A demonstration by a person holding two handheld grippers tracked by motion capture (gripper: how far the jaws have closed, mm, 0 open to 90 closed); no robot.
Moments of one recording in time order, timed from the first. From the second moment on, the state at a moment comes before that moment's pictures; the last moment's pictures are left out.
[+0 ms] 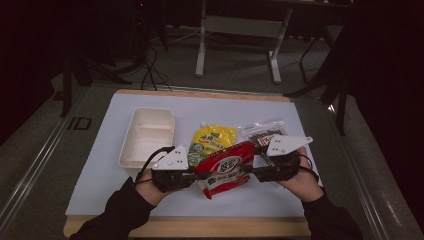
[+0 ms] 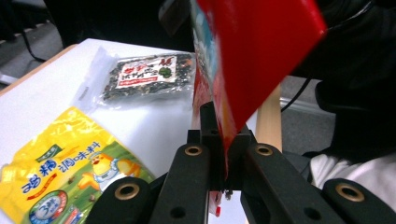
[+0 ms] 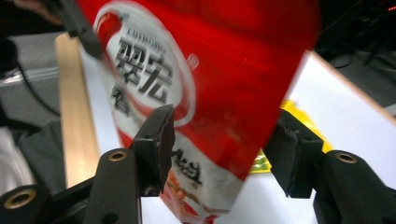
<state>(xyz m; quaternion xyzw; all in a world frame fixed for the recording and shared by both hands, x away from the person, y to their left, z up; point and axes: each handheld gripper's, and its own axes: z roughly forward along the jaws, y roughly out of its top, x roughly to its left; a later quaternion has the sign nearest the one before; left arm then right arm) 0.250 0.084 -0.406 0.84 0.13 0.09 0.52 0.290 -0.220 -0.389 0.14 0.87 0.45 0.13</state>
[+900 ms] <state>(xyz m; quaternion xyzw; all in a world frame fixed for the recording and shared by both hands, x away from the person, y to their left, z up) 0.258 0.086 -0.408 0.83 0.15 0.09 0.53 0.291 -0.219 -0.393 0.09 0.90 0.42 0.08</state>
